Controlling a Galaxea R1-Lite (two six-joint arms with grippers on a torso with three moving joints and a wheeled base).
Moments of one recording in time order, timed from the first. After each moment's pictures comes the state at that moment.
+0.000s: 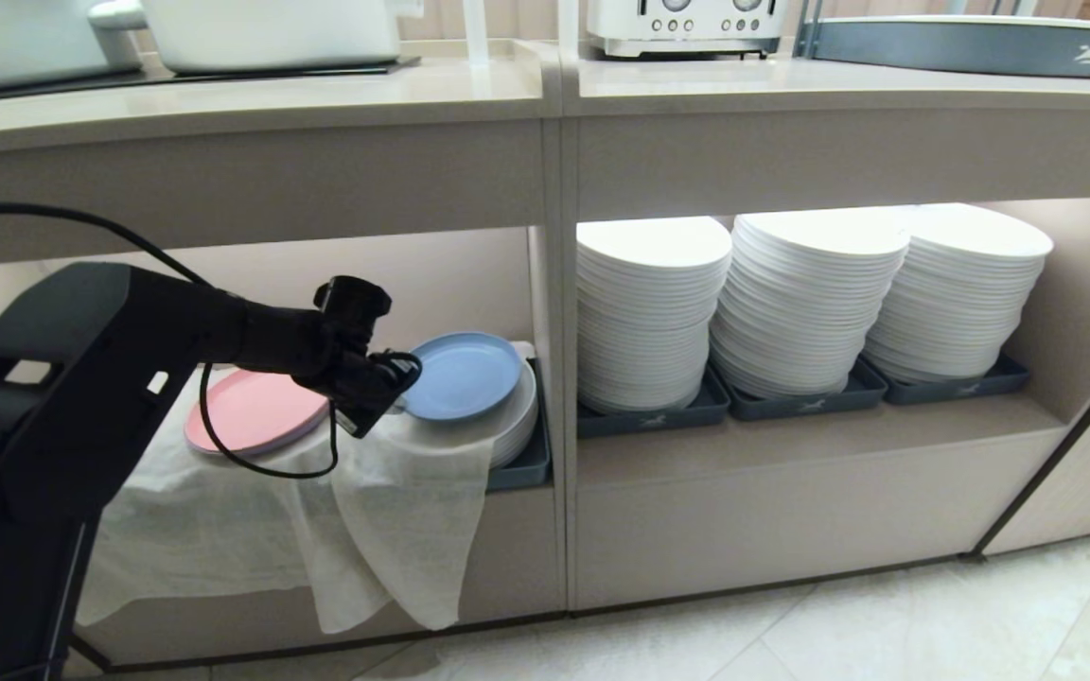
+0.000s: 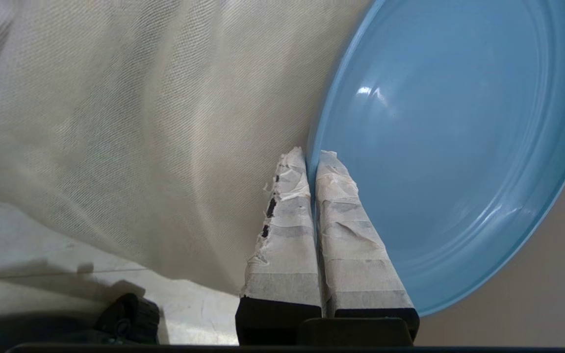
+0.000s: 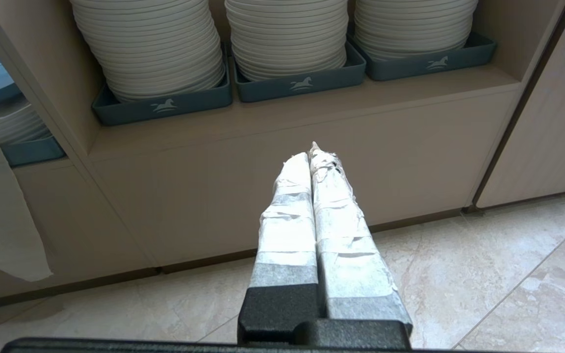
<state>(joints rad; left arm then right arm) -0.15 2.35 -1.69 0.23 -0.01 -1.05 0.00 0.00 0.00 0.00 -0.06 0.08</state>
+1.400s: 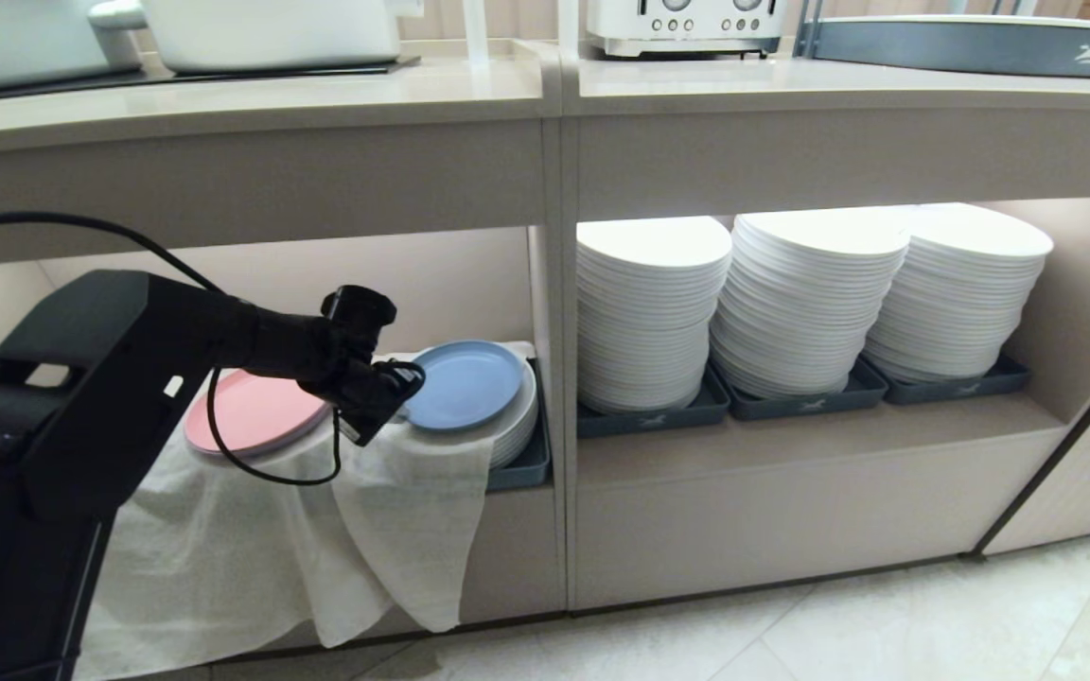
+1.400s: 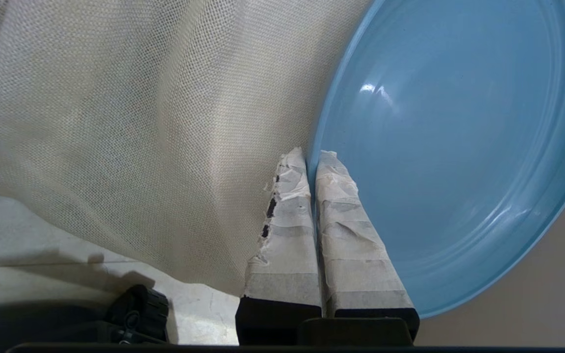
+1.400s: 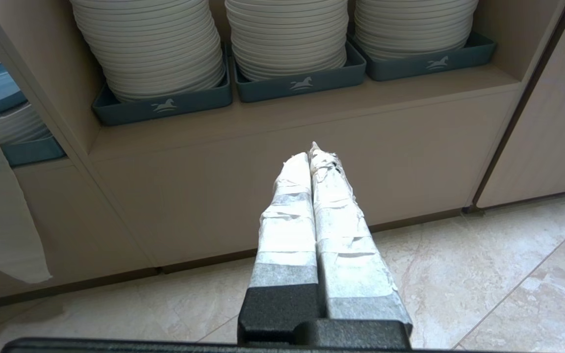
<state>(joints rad) -0.15 2.38 -1.70 0.25 -0.01 -1.05 0.00 0.00 0.00 0.00 -0.06 0.08</state>
